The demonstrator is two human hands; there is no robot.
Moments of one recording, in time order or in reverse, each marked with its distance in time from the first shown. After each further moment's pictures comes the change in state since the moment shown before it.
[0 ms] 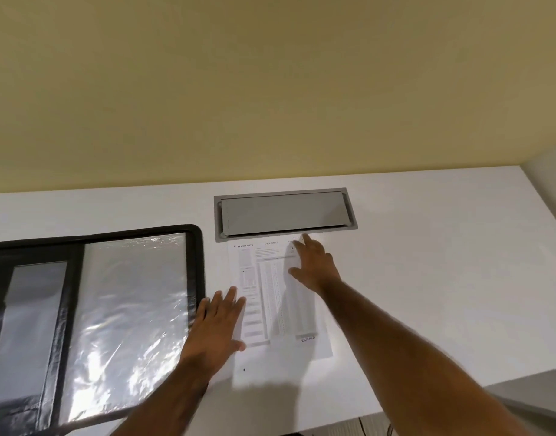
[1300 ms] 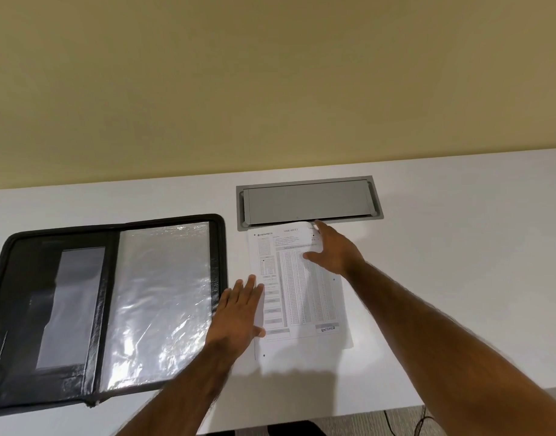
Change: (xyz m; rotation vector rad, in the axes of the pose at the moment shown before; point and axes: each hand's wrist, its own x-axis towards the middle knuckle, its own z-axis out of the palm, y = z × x) left_hand -0.001 0.012 -0.001 -0.033 -0.016 -0.080; right_hand 0.006 0.002 -0.014 0.308 -0.018 -0.045
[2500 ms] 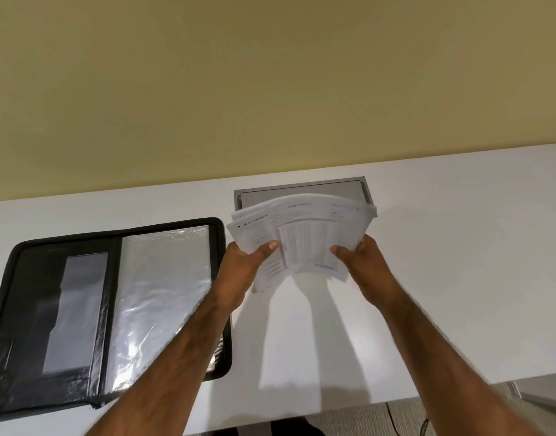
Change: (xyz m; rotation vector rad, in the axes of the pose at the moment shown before) left_hand 0.001 0.041 -0.124 -1.576 0.271 0.078; right_hand -0.109 -0.028 -0.045 0.928 0.221 0.013
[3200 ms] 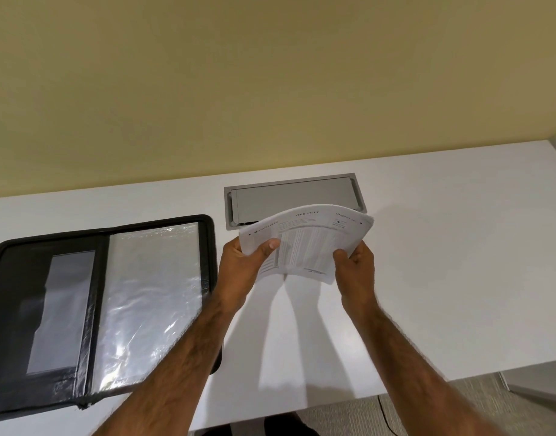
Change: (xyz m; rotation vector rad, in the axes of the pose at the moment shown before) left_hand -0.012 -0.003 0.027 0.047 0.102 0.071; right_hand -0.024 0.011 0.018 0.177 0.334 -0.057
